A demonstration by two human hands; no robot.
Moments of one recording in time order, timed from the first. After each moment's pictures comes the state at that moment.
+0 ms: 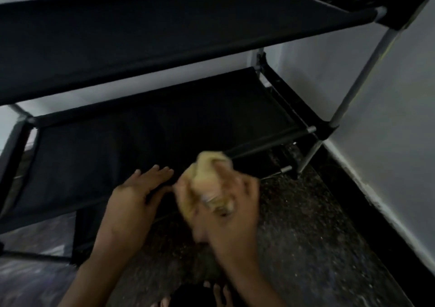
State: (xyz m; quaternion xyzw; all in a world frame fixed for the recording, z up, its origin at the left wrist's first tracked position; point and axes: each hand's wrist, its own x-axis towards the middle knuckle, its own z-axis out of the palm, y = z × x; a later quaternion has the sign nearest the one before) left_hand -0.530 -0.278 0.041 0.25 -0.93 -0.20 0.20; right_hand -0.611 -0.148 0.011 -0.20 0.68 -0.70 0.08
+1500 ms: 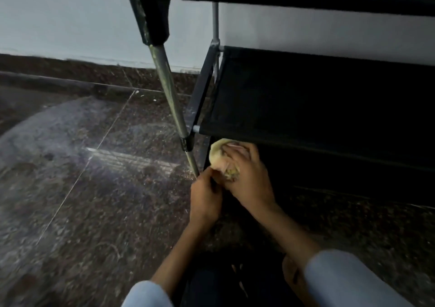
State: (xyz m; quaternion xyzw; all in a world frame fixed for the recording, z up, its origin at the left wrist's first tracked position) left_hand -0.392 -0.325 -0.081 0.55 -0.70 -0.36 0.29; right_hand -0.504 -0.304 -0.063 -0.57 0.75 -0.31 0.14
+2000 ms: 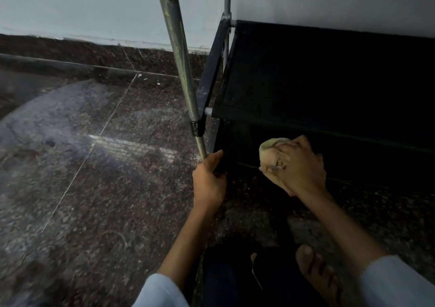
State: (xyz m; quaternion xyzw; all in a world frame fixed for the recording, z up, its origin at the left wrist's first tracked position) left_hand -0.383 -0.334 -0.084 0.57 -0.62 -0.46 0.28; right_hand -0.563 -0.286 -0.061 -0.48 0.86 -0.10 0.16
